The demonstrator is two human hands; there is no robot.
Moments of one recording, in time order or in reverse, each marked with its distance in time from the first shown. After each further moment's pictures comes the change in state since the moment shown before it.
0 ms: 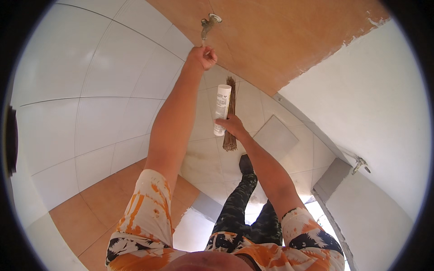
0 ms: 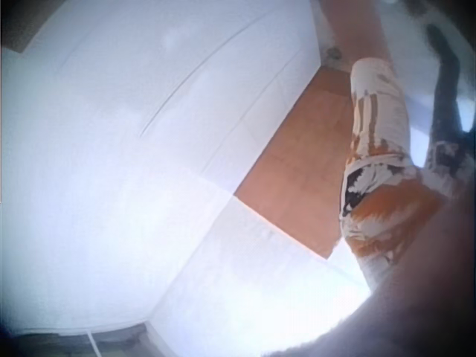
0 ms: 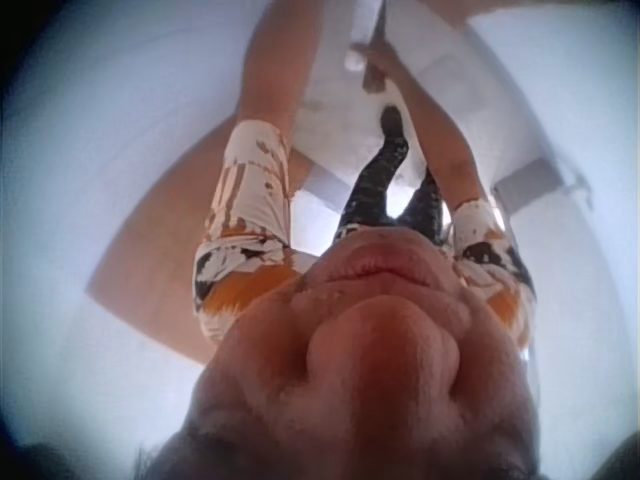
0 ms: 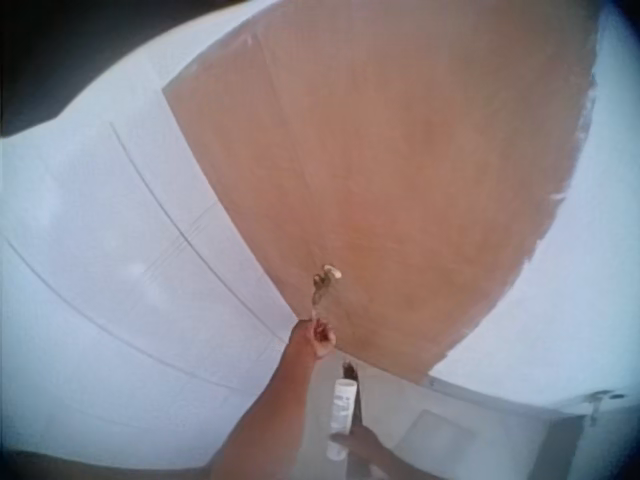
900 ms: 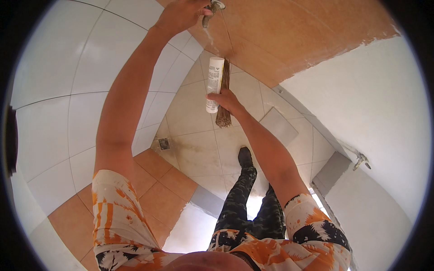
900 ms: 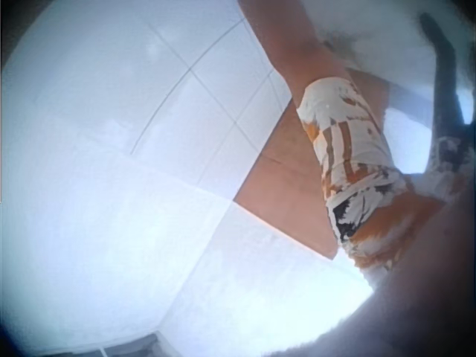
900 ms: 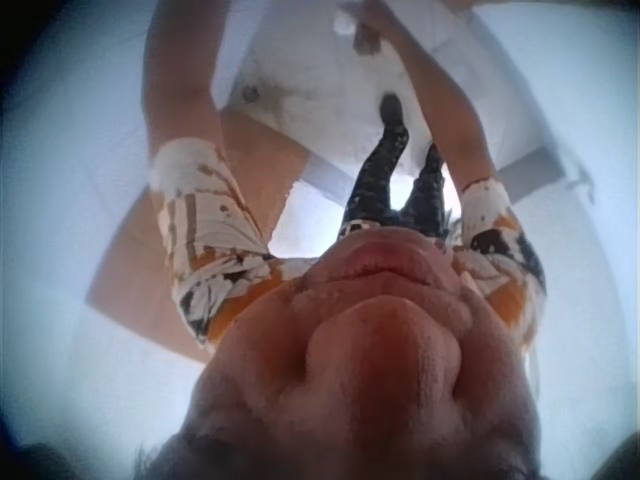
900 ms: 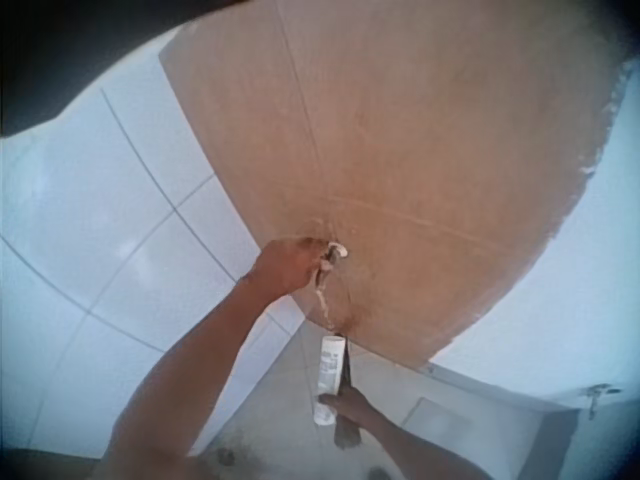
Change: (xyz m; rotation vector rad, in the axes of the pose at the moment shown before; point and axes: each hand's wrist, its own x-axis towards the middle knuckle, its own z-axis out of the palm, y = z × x) left_hand -0.111 0.080 0.038 1.963 -0.525 2.065; right_hand 0.032 -0.069 0.006 0.033 -0.073 -0.092
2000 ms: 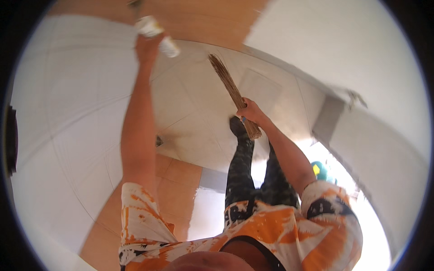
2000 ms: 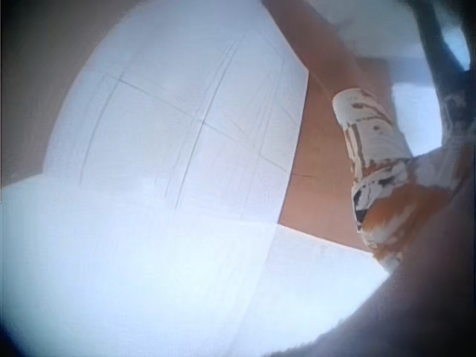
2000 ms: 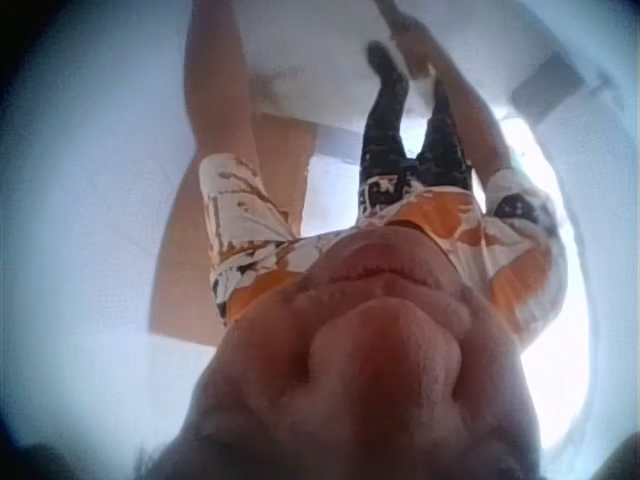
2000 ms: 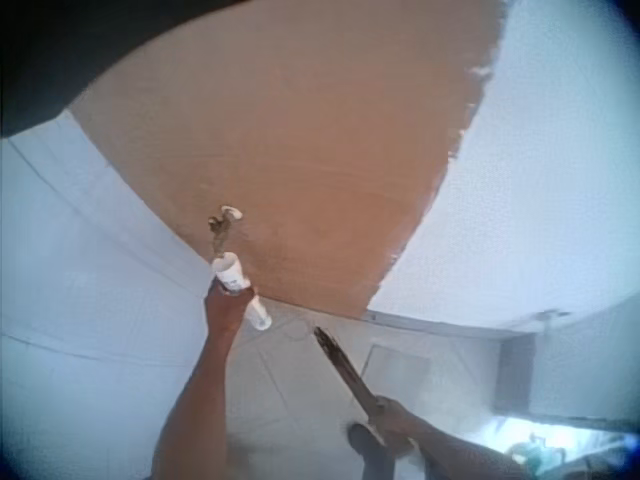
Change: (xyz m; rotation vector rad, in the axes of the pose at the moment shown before) left_hand -0.100 0.063 0.161 -0.640 0.070 -0.949; right_hand -0.180 0.156 -0.102 0.059 0.207 0.297
